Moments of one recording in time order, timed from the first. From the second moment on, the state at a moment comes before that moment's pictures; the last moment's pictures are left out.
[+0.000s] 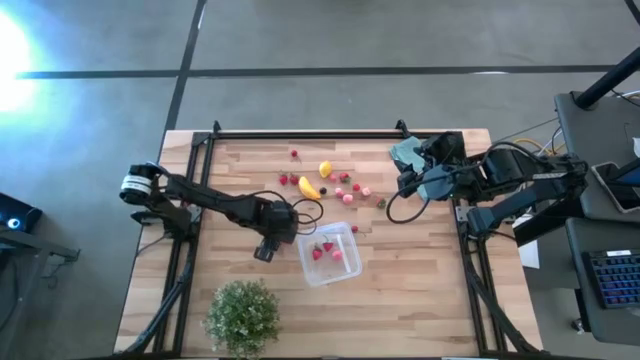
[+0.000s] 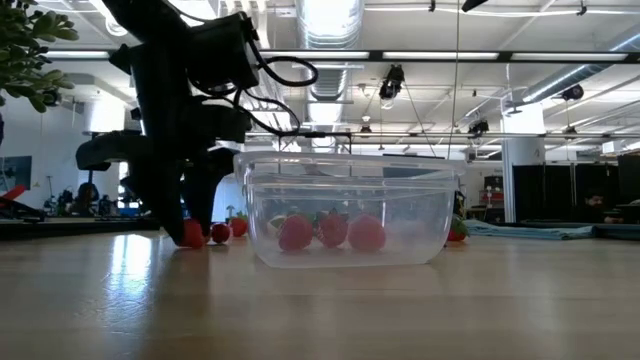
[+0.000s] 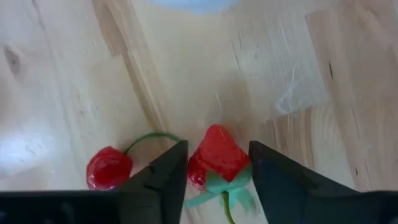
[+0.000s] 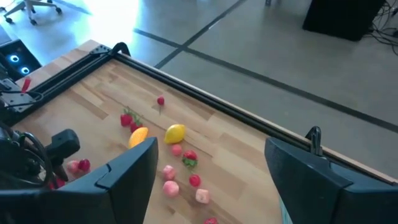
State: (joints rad) left arm -0.06 1.59 0.86 -0.51 -0.01 0.28; right arm 0.20 1.21 1.52 -1.22 0.87 0.86
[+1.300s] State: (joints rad) left arm -0.07 1.52 1.07 -0.23 0.10 0.06; right arm 0.21 1.21 1.52 -1.22 0.81 0.81
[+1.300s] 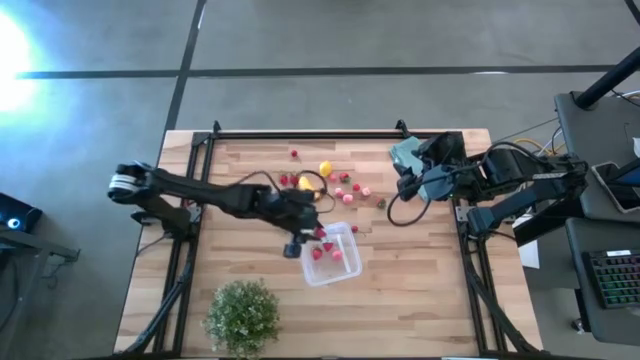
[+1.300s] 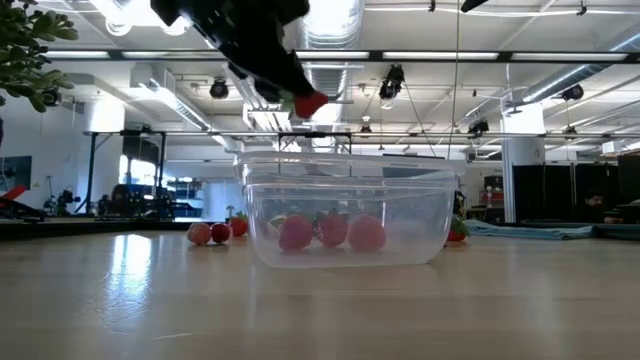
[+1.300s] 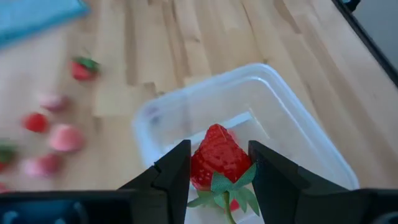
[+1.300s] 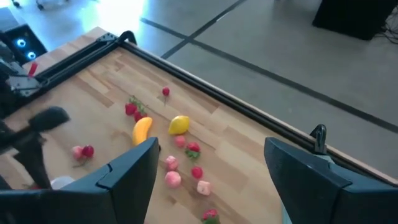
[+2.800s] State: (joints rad) left arm -0.07 1.36 1.25 -0.52 -0.04 -0.47; right arm 0.20 1.19 1.52 -1.28 0.71 0.67
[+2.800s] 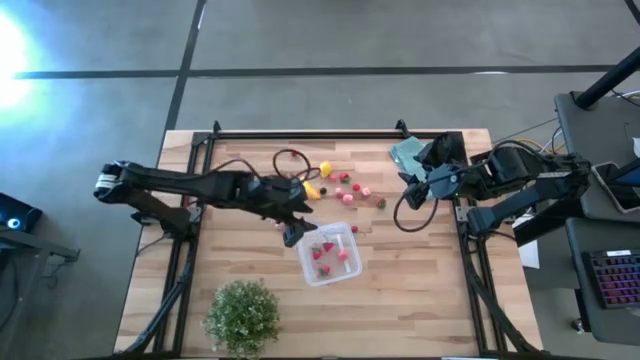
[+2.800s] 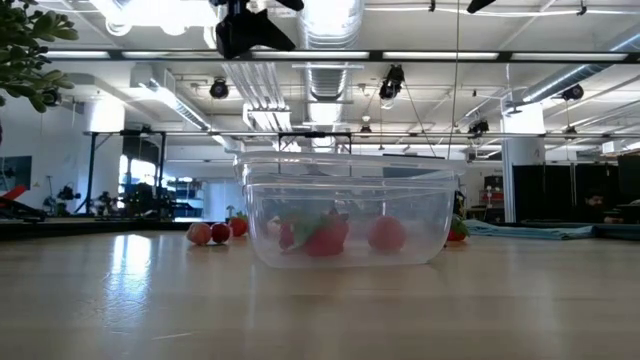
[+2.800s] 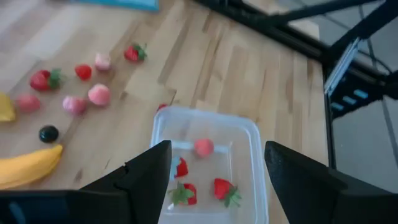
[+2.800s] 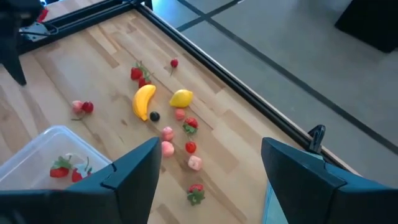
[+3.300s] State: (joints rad) left arm 0.10 1.33 1.25 -0.59 -0.11 -0.36; right arm 0.19 1.20 1.52 -1.20 0.71 0.71
